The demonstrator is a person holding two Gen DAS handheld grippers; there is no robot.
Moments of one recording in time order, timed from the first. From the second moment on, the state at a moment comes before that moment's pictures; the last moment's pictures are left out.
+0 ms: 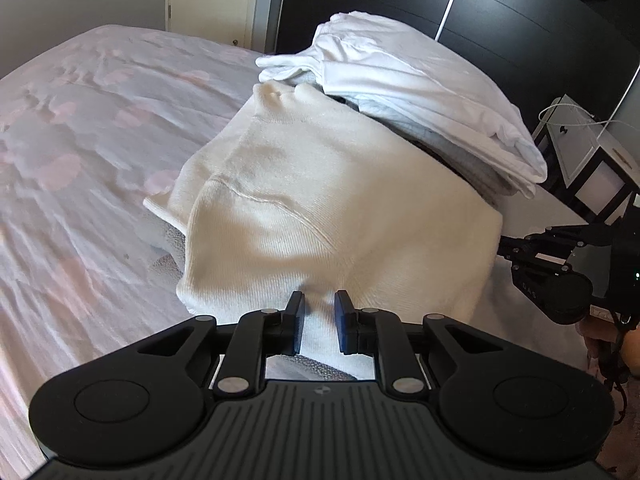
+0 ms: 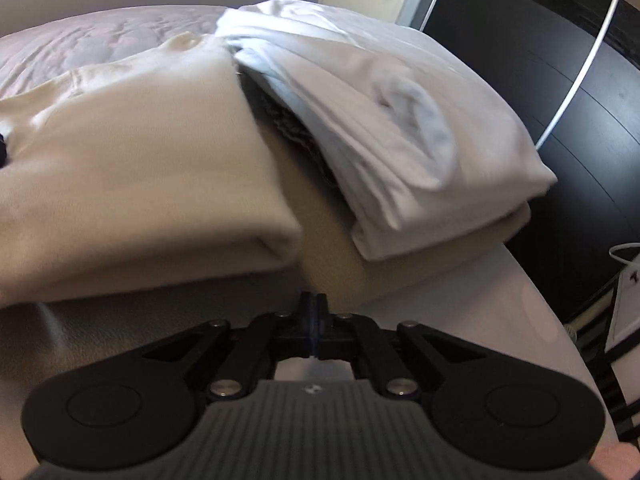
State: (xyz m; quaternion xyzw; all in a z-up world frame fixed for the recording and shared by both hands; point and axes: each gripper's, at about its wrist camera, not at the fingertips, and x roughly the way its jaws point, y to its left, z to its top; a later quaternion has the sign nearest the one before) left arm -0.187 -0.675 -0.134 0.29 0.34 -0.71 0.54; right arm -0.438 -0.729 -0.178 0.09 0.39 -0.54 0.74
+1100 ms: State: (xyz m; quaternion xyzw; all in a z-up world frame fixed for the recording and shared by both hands) left arm -0.133 -0.643 -0.099 0.19 0.34 -0.69 0.61; right arm -0.374 -0.807 -0.155 0.15 0.31 -0.51 0.79
